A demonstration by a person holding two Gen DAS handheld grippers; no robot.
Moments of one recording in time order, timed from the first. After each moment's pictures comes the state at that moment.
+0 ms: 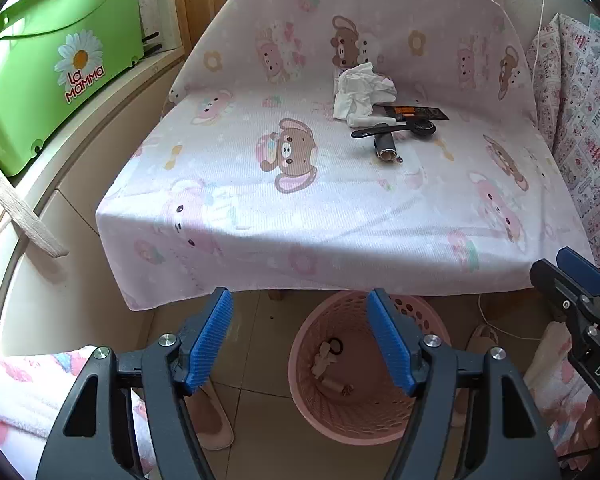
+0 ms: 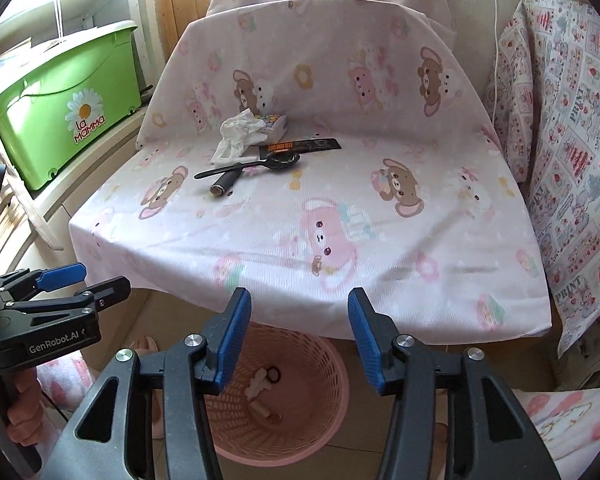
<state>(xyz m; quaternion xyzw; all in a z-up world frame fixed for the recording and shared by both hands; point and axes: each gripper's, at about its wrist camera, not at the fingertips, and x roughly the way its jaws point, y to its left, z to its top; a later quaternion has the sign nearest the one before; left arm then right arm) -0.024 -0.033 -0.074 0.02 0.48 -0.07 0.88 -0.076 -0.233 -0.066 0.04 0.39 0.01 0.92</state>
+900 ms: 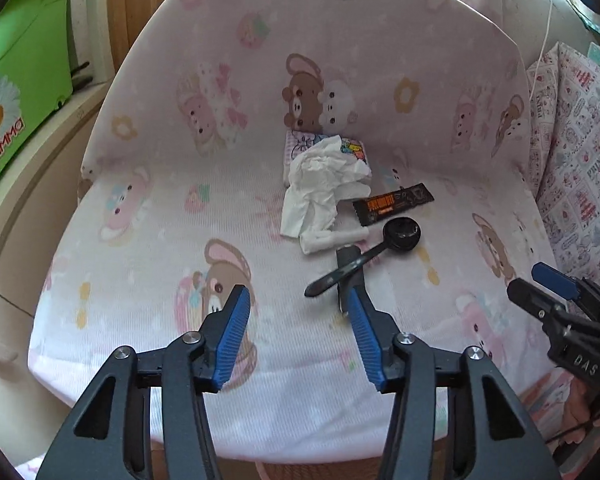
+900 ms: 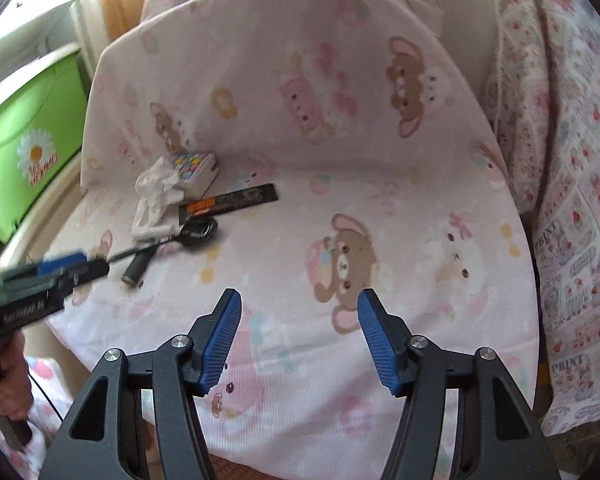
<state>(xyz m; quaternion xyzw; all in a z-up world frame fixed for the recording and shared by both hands) 0.097 -0.071 -0.057 0.01 0.46 -0.15 0.88 0.033 -0.293 -0.061 0.03 0.41 0.00 0.91</state>
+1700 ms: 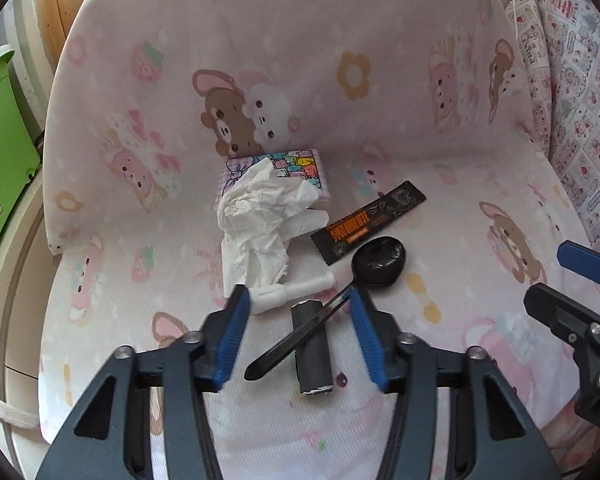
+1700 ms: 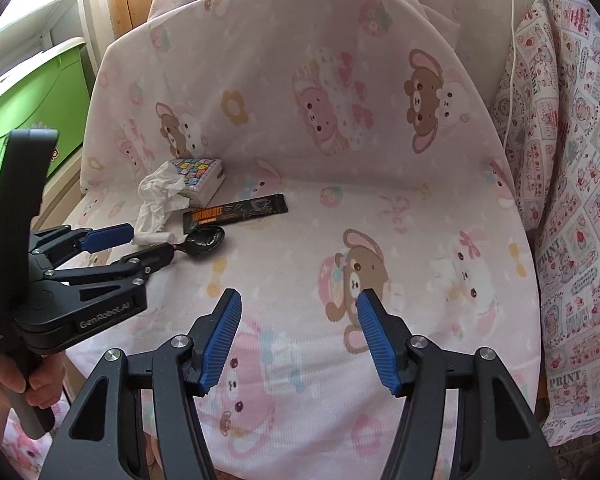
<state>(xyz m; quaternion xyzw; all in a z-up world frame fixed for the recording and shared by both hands) 0.124 -0.131 -0.072 0.11 0.44 -0.16 0.88 0.043 -0.290 -0.057 0.04 0.41 -0.01 0.91</state>
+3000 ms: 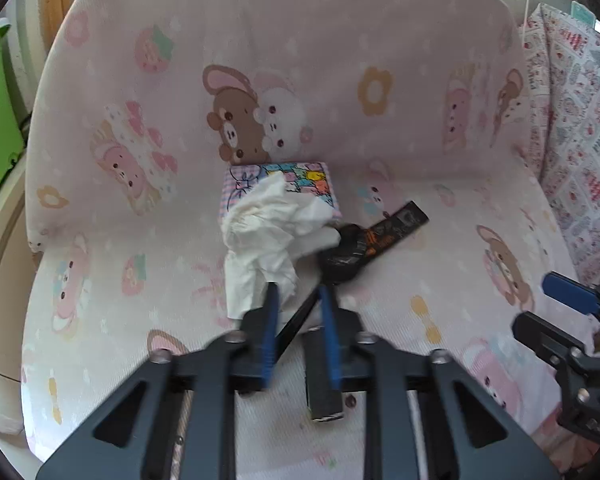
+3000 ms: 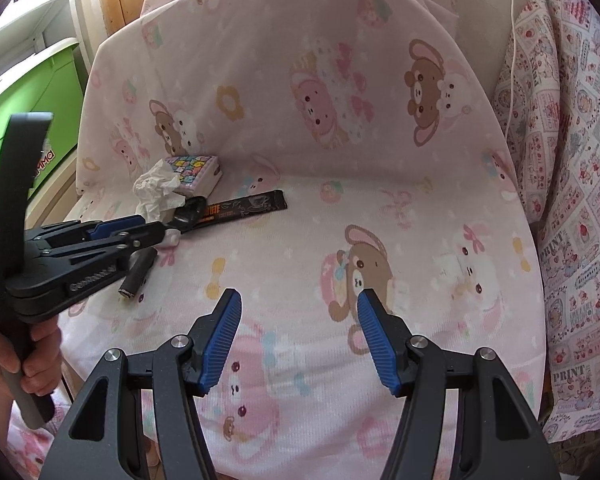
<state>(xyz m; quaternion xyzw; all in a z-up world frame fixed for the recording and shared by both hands) 0.142 -0.115 -0.073 0.06 0.45 -0.20 0.87 0.050 -0.289 -0.060 0.05 0.42 -0.01 0.91</state>
